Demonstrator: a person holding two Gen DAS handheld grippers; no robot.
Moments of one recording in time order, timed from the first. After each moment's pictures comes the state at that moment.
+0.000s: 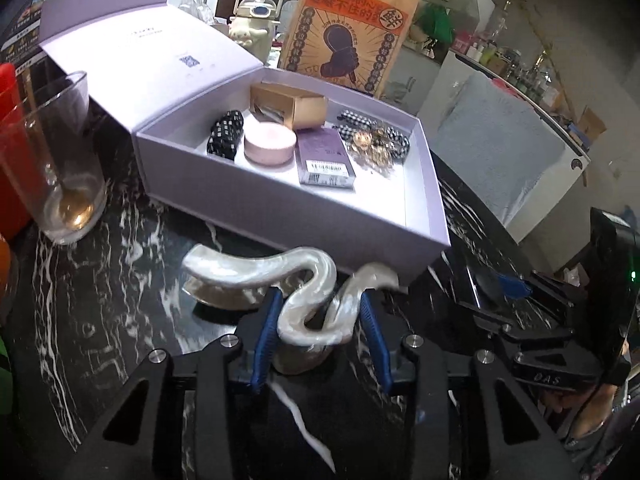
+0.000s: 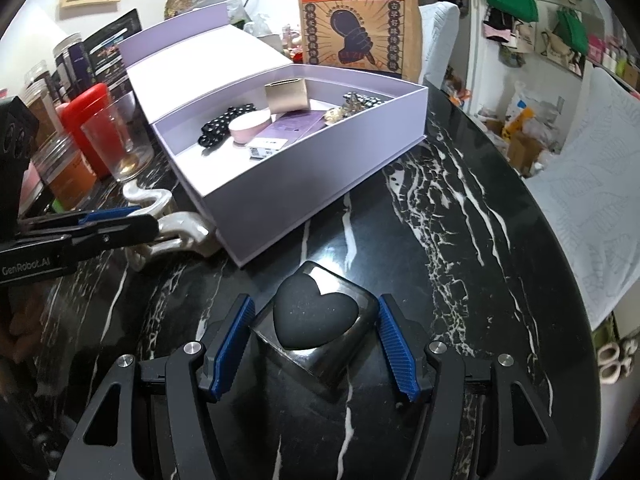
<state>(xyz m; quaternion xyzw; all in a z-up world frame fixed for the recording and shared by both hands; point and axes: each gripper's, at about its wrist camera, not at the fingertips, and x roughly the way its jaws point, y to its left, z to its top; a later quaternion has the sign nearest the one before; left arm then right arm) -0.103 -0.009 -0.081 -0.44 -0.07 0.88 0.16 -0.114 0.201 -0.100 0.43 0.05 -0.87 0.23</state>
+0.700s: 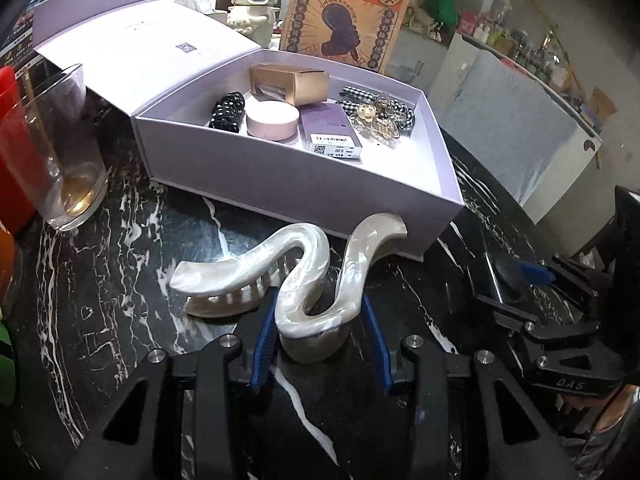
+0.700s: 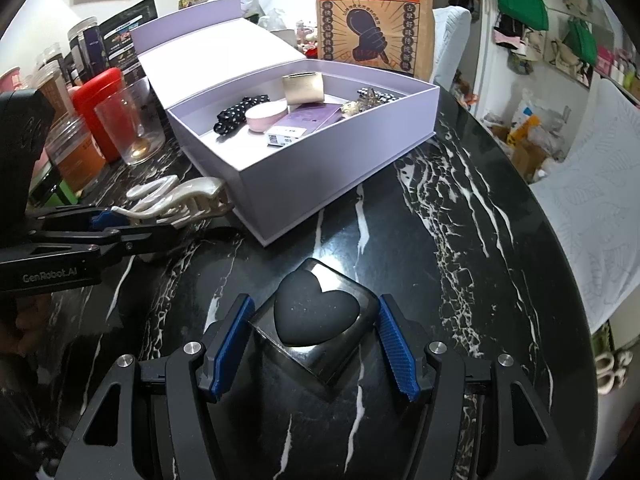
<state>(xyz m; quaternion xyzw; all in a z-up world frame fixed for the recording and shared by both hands) -0.099 0.001 -0.090 -0.45 -0.05 0.88 0.14 -0.102 0.197 -0.100 0.43 0.07 -0.87 0.23</state>
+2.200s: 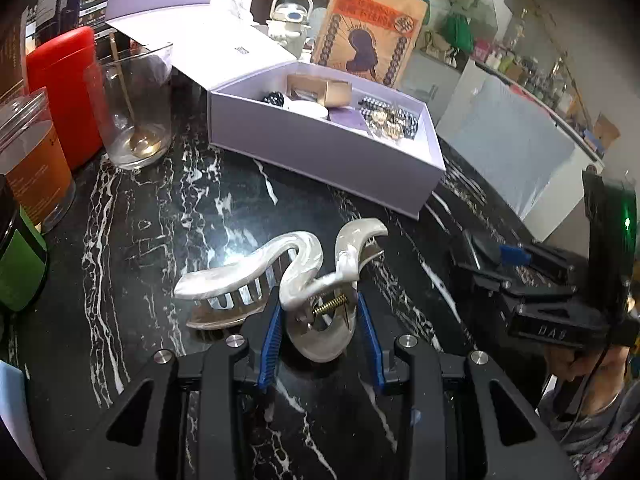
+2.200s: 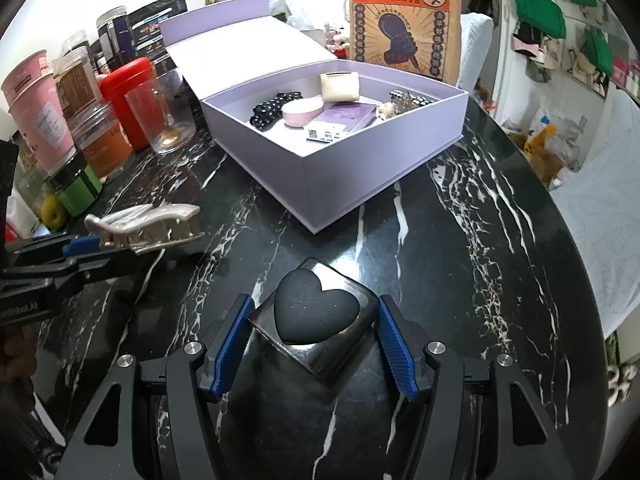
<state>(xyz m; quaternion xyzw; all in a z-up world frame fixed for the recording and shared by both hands) -0.026 -0.025 -0.083 -0.43 -0.07 0.89 0.11 -0.083 0.183 -0.098 0.42 0.07 -0.86 0.26</state>
